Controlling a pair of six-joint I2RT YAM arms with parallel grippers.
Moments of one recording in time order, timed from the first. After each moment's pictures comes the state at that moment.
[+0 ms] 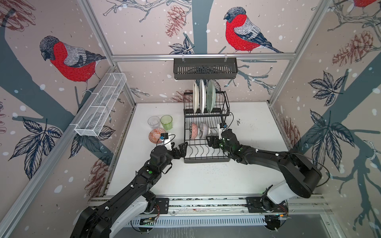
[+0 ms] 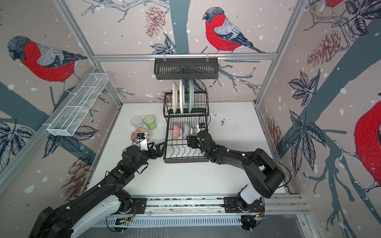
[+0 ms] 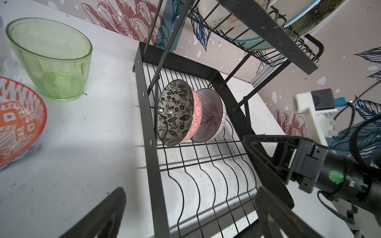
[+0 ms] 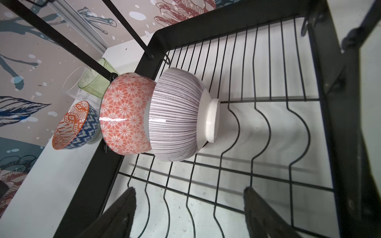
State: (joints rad) left arm -0.51 0.82 0.31 0.21 0.02 -0.54; right arm 0.72 1.57 0.73 0.32 0.07 0.55
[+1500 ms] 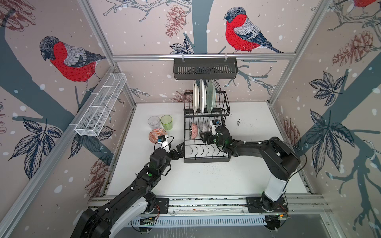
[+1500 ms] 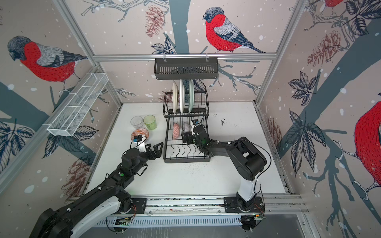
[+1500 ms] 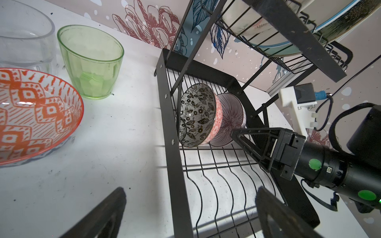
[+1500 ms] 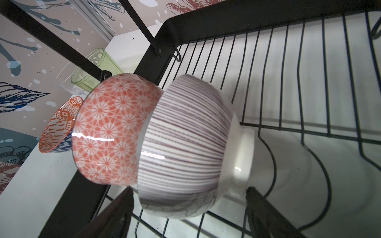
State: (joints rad) left arm -0.51 0.81 0.26 0.24 -0.08 -0.55; right arm 0.68 1.81 0.87 0.43 -0.05 0.47
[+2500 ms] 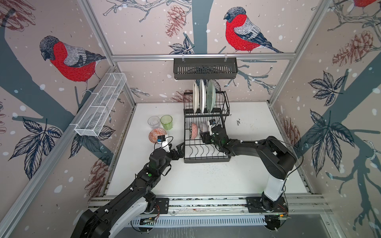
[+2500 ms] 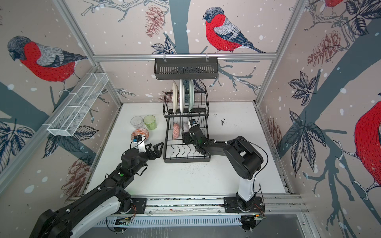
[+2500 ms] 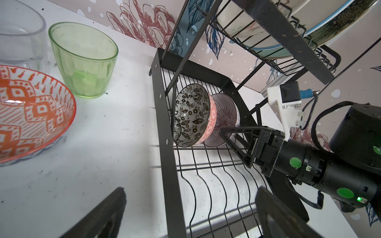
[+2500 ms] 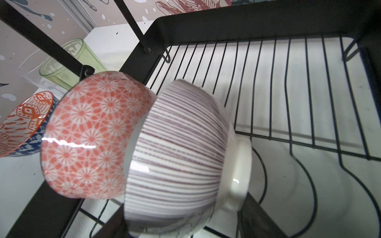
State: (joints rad) left arm -0.51 0.79 0.26 0.24 -0.06 -0.57; right arm 0.74 1.84 0.93 0.37 0.12 0.39
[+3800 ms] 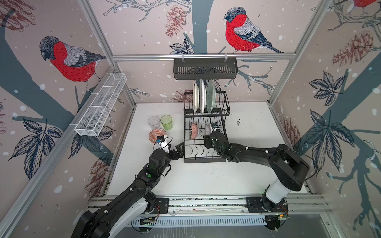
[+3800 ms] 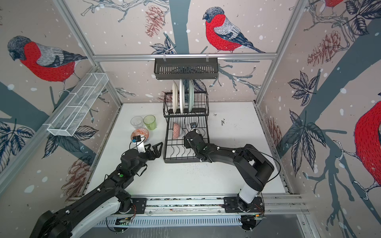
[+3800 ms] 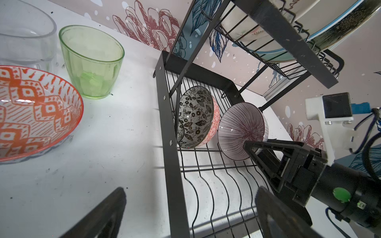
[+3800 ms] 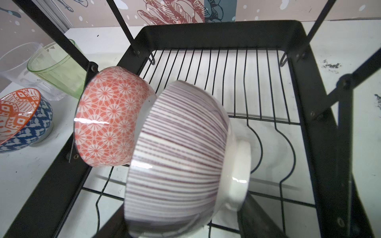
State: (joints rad) left arm -0.51 0.78 0.25 0.24 -0.08 -0.58; right arm 0.84 1.66 0.86 0.21 0.35 0.45
